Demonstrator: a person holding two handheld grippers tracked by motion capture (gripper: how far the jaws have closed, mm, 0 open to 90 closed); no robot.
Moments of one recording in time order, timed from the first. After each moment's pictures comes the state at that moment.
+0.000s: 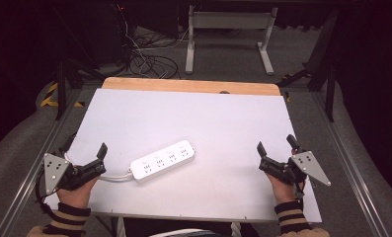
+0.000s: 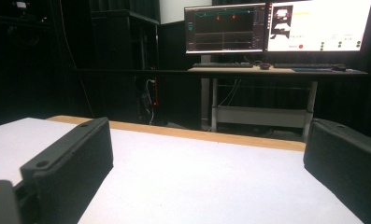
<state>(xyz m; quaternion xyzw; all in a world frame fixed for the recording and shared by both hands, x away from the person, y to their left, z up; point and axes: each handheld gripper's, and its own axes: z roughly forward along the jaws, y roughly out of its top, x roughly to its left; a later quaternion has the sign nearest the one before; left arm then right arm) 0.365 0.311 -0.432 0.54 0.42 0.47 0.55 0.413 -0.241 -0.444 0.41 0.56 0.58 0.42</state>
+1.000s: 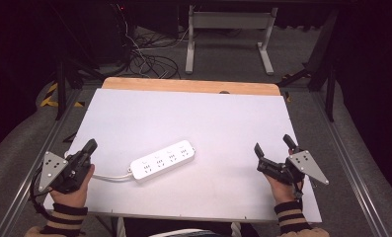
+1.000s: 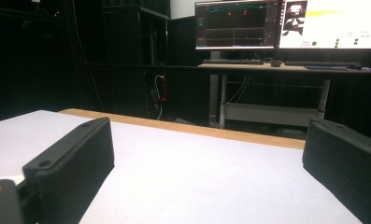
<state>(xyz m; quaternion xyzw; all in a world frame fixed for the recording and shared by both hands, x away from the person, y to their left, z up) 0.359 0.320 -0.426 0.59 0.43 0.40 0.55 0.414 -0.237 -0.445 0.40 0.57 0.59 0.41</state>
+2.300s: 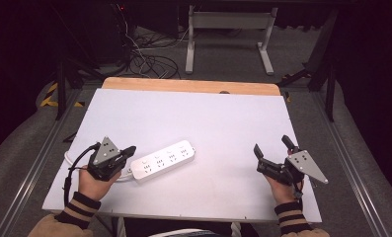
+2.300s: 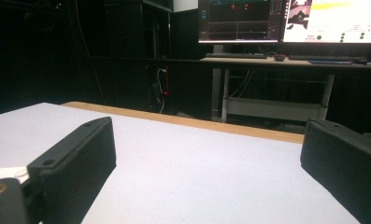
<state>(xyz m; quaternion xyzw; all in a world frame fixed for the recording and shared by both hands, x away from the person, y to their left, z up) 0.411 0.253 -0.425 0.81 0.34 0.26 0.40 0.414 -0.237 -0.446 0.40 0.59 0.58 0.40</state>
